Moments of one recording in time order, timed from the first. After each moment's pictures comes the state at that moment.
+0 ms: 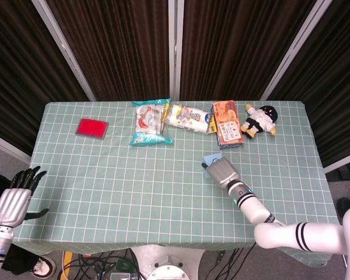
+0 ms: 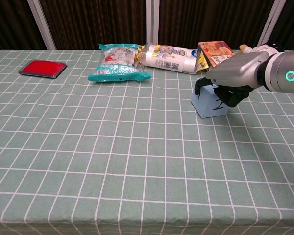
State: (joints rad) left arm -0.15 -1.17 0.00 -1.51 1.50 1.36 -0.01; right arm 1.03 -1.36 0.02 -1.73 -0.59 0.84 -0.91
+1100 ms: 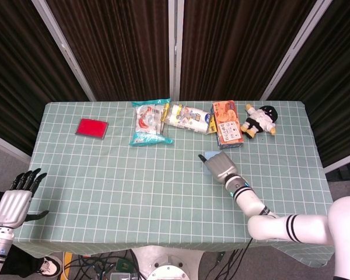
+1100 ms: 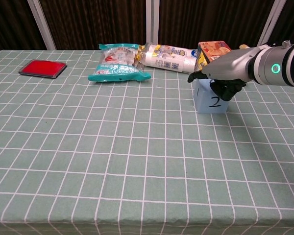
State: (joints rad) left arm -0.14 -1.18 0.01 -1.49 1.49 1.35 -0.01; right arm 1.12 -1.38 -0.03 -1.66 -0.52 0.84 -0.83
